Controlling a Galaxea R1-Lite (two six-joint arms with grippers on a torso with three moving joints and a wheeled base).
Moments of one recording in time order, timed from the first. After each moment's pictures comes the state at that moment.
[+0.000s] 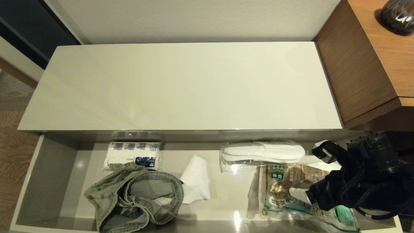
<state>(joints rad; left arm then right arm) 0.00 0.00 0.00 0.02 0.01 0.02 0.36 1.56 -0.54 -0.21 0.01 -0.04</state>
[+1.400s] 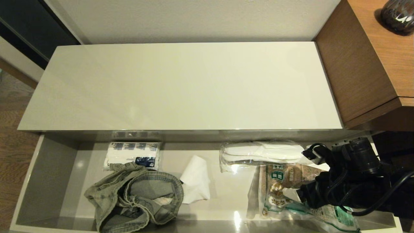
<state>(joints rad) 0.00 0.00 0.00 0.02 0.01 0.02 0.36 1.67 -0.53 -0.31 0.02 0.02</state>
